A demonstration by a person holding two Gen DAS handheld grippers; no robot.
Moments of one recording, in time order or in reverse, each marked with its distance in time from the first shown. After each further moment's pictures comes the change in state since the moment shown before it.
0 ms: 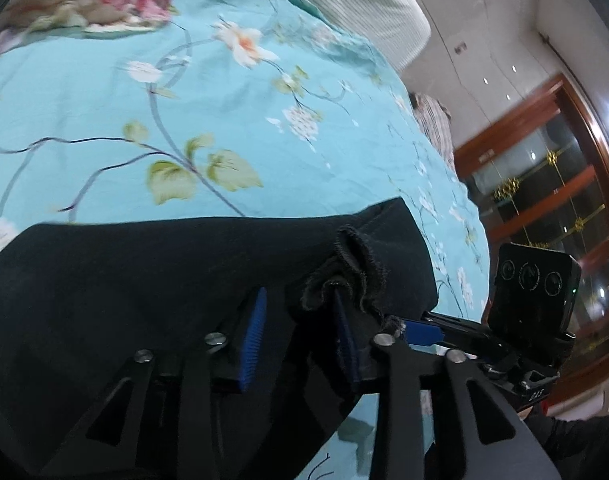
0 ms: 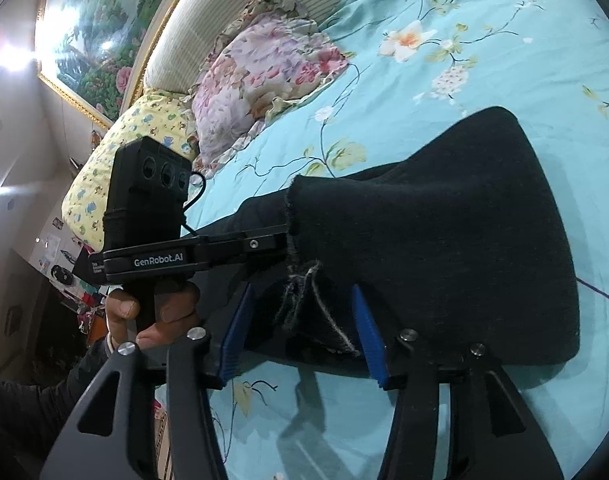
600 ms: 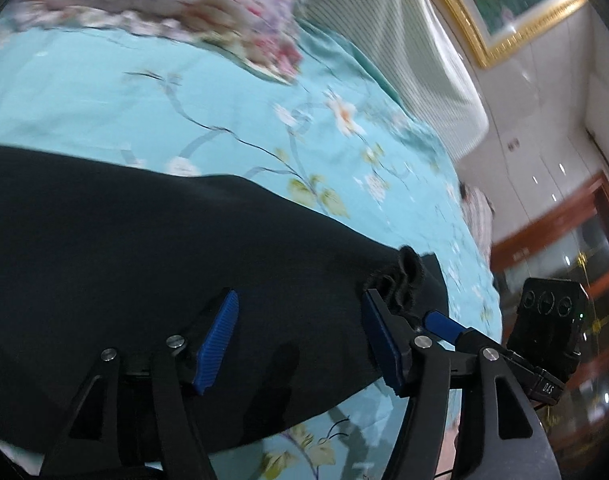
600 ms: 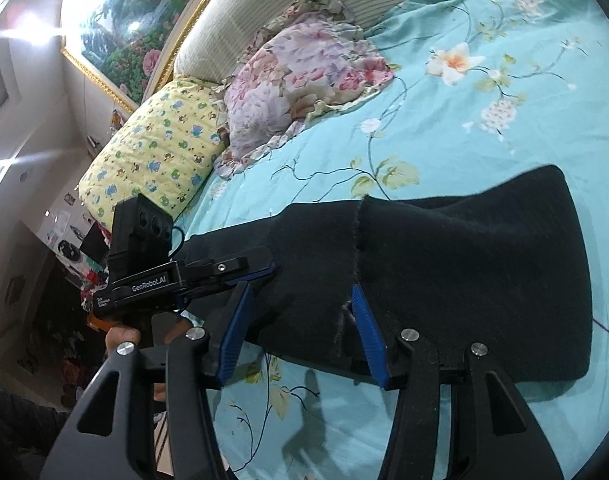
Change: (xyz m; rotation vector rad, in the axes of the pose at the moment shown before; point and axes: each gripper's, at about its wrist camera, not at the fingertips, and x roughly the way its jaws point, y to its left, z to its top) left arm -0.090 0.034 -0.063 -0.272 -0.264 0.147; right arm -0.001 0.040 0.013 -0.109 0.020 0.030
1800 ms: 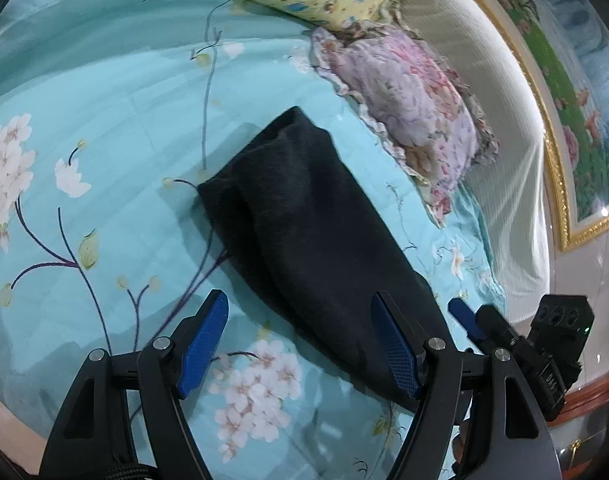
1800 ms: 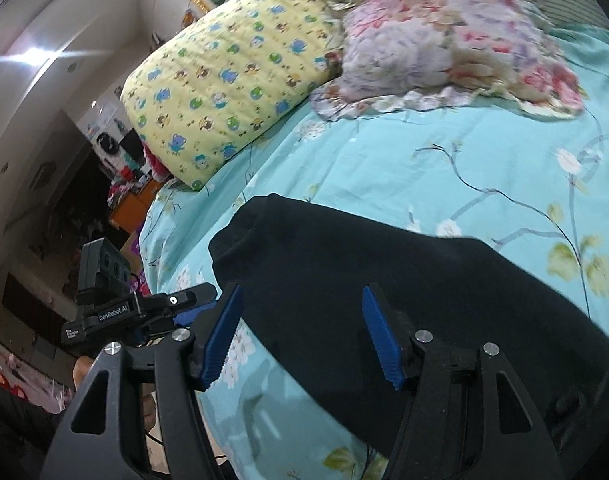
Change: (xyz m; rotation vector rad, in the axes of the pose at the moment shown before) left arm -0.164 0.133 -0.075 -0.504 -0.336 0.238; right arm 0.136 0.122 0.040 -0.322 0.255 0.157
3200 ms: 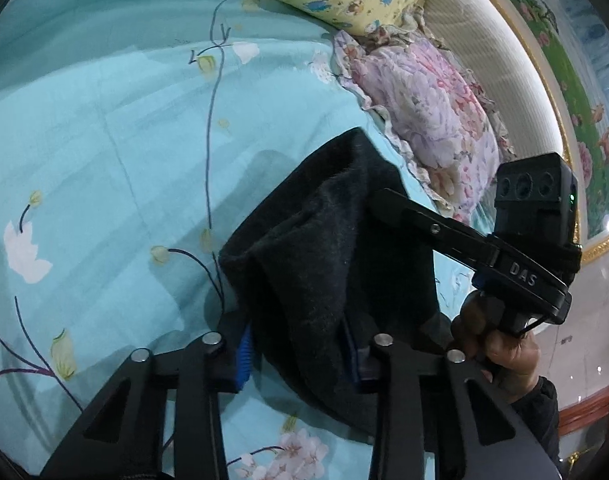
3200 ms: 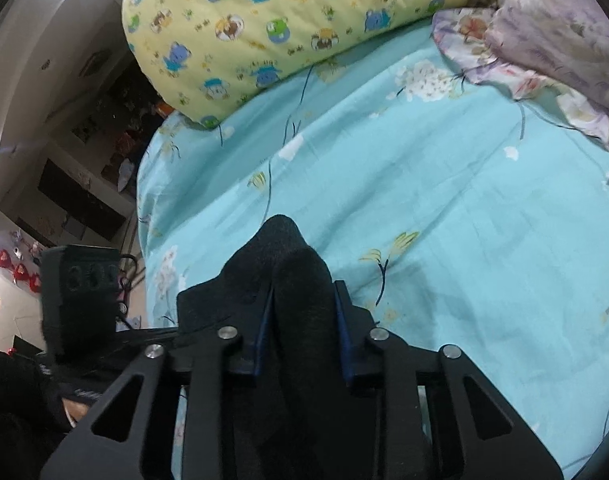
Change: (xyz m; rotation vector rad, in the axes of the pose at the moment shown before) left arm 0.042 0.010 0.037 -0.012 -0.022 -0.008; right arm 0.178 0.023 0.093 -0.255 0.335 0.222
